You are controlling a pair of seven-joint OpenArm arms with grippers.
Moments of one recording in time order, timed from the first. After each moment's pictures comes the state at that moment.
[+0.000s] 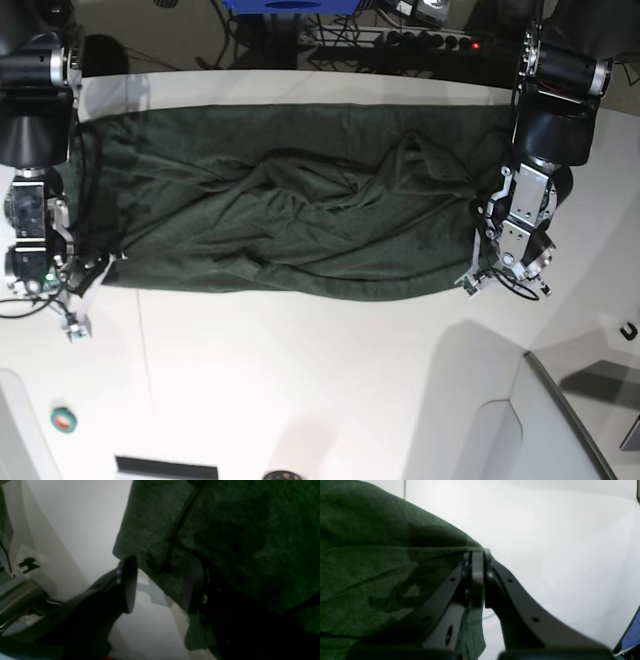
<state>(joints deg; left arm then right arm) -17.1 -20.7 12.0 54.9 25.8 -25.9 42.1 16.7 14.1 5.2 62.8 -7.8 16.5 -51.8</state>
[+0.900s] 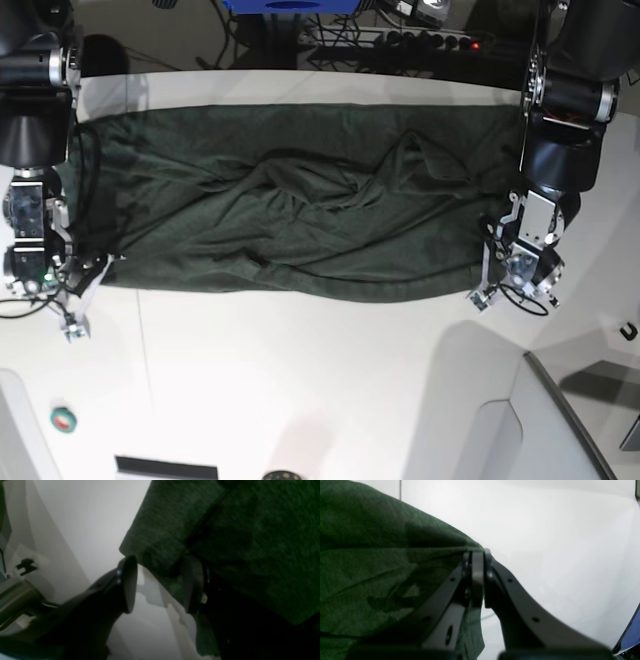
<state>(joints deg) -23.4 -20.9 12.0 45.5 25.8 -25.7 38.0 16.7 14.3 5.2 62.8 -7.8 16.5 -51.8</state>
